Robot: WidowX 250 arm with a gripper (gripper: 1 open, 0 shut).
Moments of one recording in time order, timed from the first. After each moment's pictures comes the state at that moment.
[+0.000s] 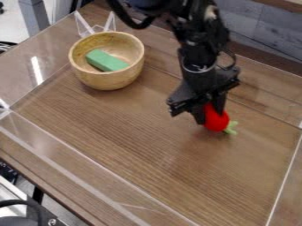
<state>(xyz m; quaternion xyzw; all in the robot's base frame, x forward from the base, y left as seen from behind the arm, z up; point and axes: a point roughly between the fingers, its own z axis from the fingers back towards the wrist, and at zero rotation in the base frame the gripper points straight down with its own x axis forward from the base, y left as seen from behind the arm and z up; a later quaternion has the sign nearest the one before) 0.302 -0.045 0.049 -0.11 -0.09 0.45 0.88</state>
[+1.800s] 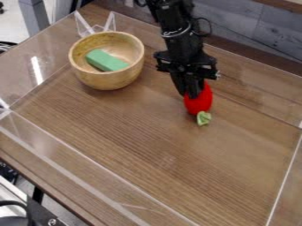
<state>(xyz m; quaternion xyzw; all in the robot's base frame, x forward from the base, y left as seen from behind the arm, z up) 0.328 -0.011 0.055 -0.14 -0.07 -0.03 0.99</state>
